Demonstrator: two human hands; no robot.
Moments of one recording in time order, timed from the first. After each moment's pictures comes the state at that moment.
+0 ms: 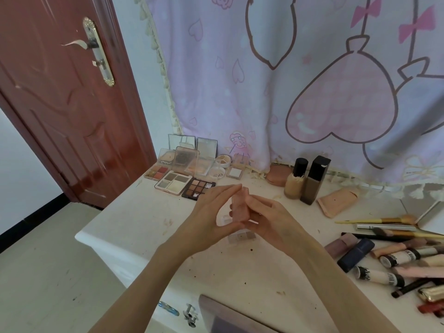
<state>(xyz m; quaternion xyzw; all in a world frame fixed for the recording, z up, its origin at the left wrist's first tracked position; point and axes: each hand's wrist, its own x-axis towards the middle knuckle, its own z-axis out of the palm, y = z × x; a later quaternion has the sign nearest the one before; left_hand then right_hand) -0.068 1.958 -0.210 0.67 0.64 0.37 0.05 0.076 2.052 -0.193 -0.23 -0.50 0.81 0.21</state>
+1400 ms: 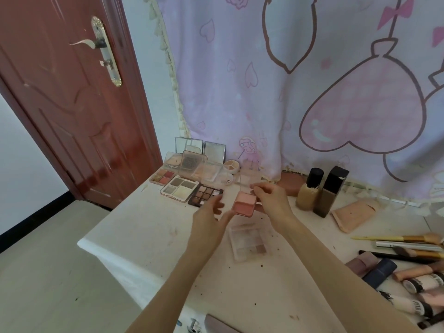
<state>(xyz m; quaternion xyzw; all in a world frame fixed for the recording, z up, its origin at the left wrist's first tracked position) -0.076 1.987 -0.230 0.39 0.77 0.48 0.11 0.010 2.111 -0.215 -0.41 -0.59 0.62 0.33</state>
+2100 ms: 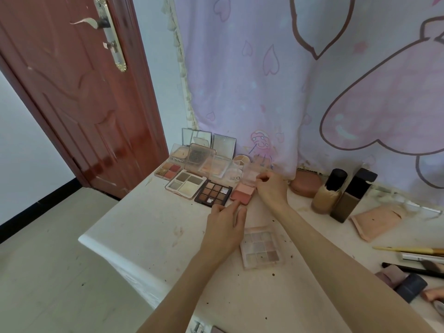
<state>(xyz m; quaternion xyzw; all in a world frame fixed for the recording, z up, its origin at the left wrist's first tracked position) -0.072 1.997 -0.237 0.44 0.80 0.38 0.14 -0.043 2.148 -0.239 -0.48 -0.72 0.41 0.28</state>
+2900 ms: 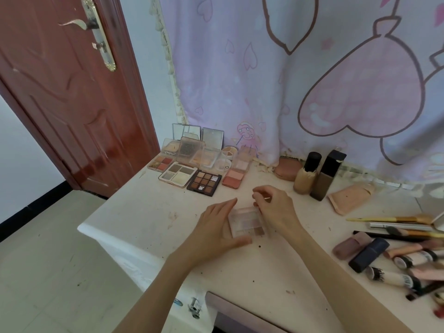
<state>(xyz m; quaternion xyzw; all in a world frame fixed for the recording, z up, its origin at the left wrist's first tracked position) -0.068 1.956 -0.247 0.59 0.74 0.27 0.18 0.047 2.077 -0.226 -0.42 -0.77 0.42 0.25</state>
